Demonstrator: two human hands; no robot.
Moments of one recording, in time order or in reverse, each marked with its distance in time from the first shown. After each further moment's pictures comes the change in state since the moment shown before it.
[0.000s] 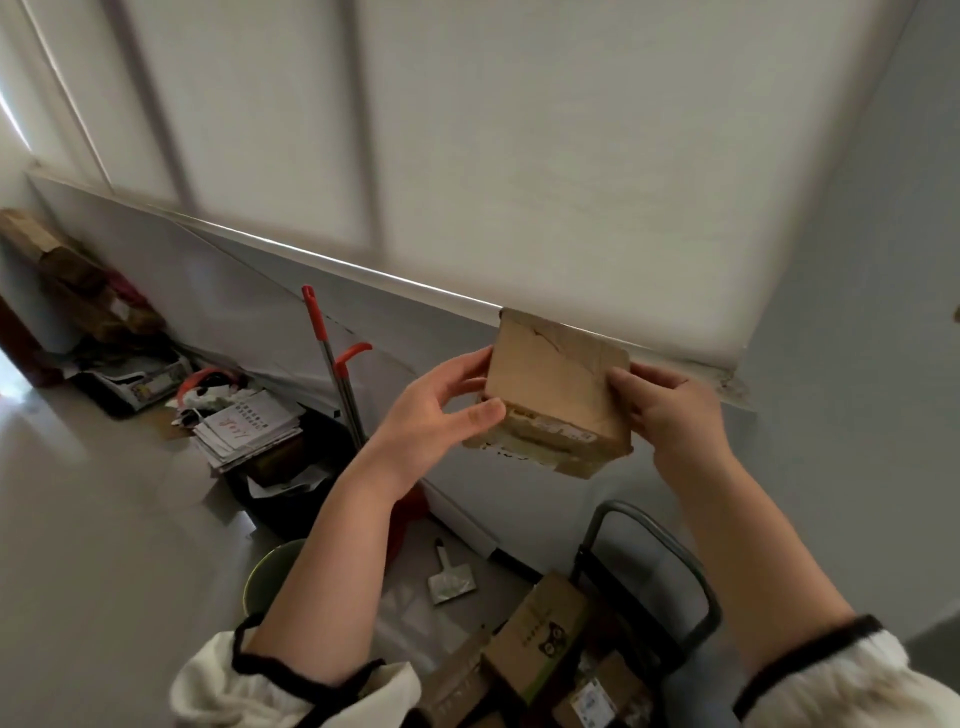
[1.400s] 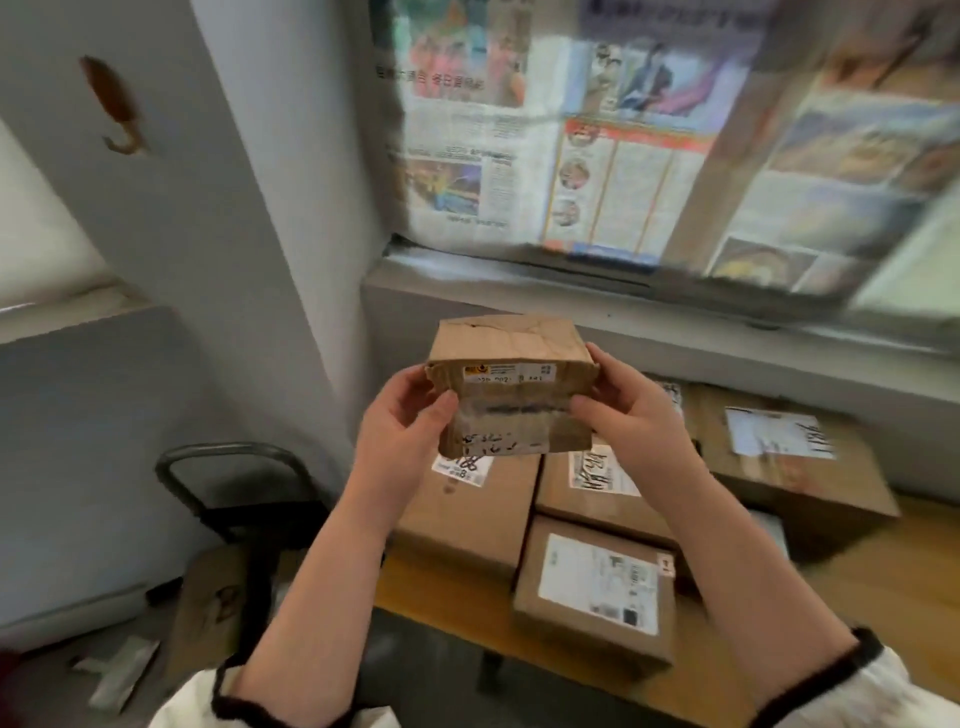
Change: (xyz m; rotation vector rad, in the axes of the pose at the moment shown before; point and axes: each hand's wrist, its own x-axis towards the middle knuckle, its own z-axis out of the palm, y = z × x) left_hand -0.154 0.070 0.472 -0.373 -0.631 -0.073; right_hand -0.390 0.033 -0.392 -0.255 0.701 -0.055
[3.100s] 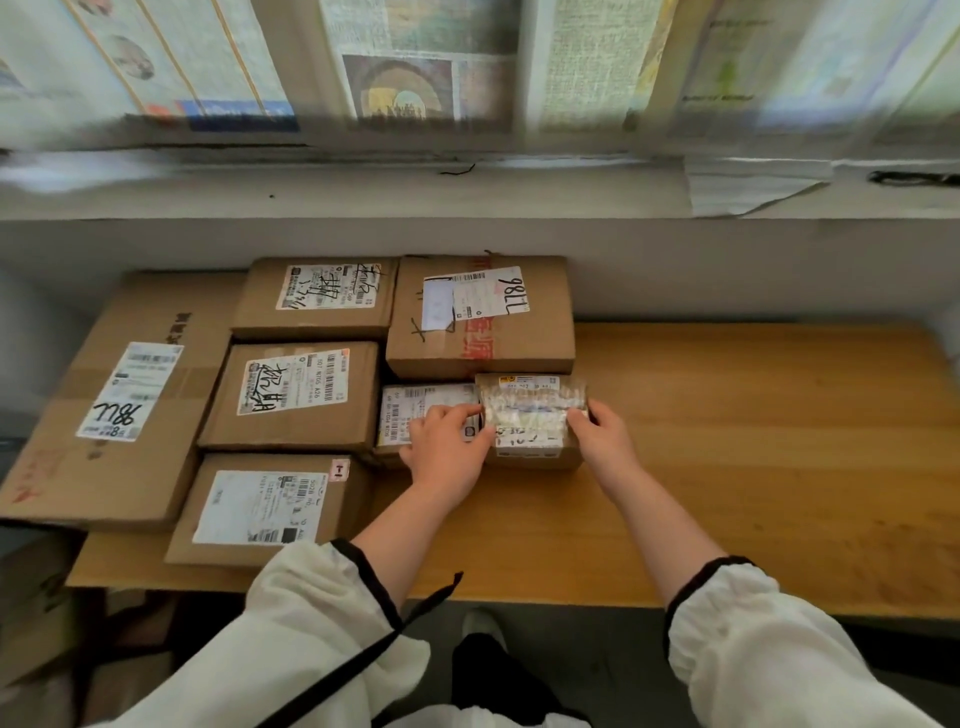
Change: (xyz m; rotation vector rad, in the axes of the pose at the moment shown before) left_hand -0.079 -0.178 0.398 1.022 -0.319 -0.309; right_hand -0.116 0.255 -0.325 -0.093 0.400 0.735
